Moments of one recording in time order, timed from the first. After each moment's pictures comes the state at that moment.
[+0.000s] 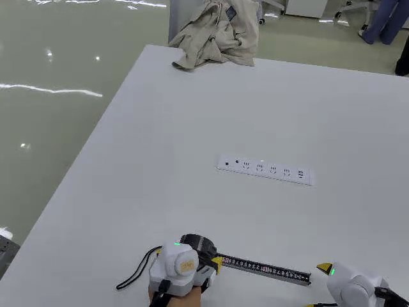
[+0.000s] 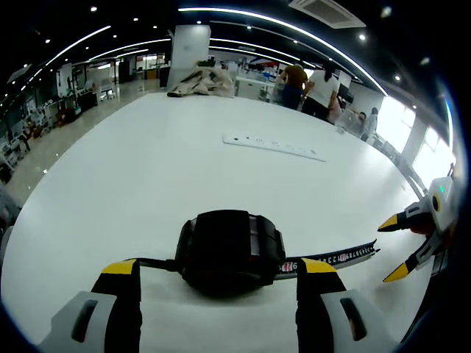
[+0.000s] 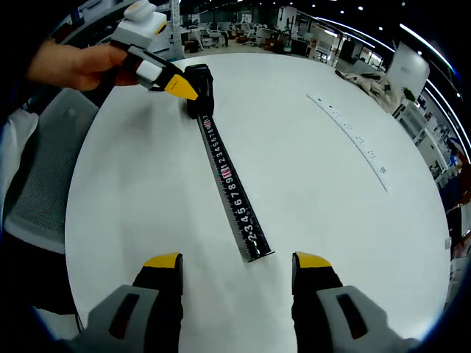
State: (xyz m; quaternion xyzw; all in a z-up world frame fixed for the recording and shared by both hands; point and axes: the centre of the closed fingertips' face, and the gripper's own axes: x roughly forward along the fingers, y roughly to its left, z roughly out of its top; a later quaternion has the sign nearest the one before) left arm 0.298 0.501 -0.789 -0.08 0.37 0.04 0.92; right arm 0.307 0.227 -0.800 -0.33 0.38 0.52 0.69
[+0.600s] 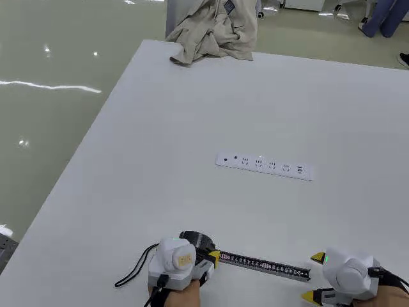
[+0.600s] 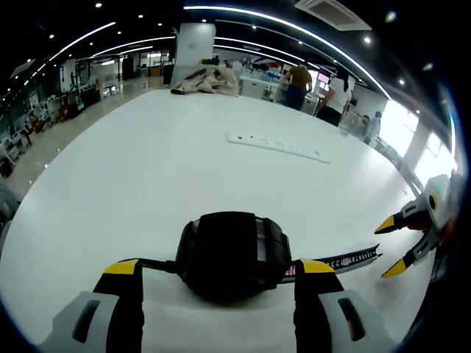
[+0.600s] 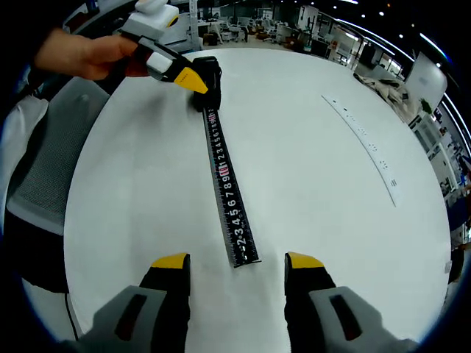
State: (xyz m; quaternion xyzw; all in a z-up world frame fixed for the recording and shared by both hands) left arm 0.302 0.503 -0.795 -0.09 0.38 0.05 0.92; right arm 0.320 0.229 -0.807 -0.36 0.38 0.56 0.64
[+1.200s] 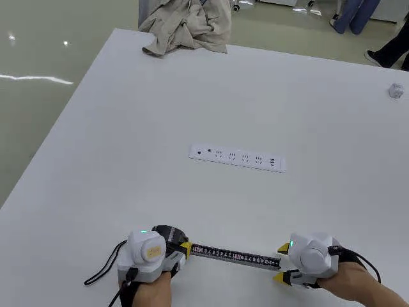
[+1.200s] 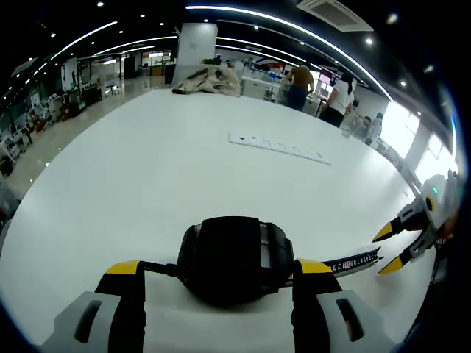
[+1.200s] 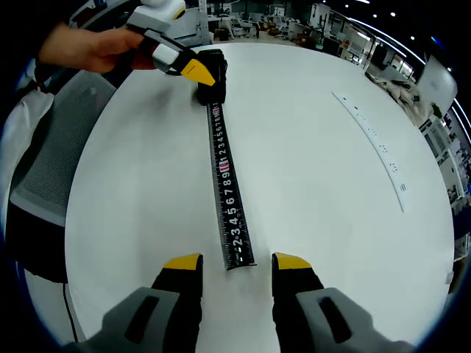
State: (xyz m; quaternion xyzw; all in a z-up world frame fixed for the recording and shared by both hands) left arm 0.306 0.505 -0.795 -0.10 0.38 0.05 0.92; right arm 0.324 0.230 -0.815 -0.37 0.39 0.58 0.62
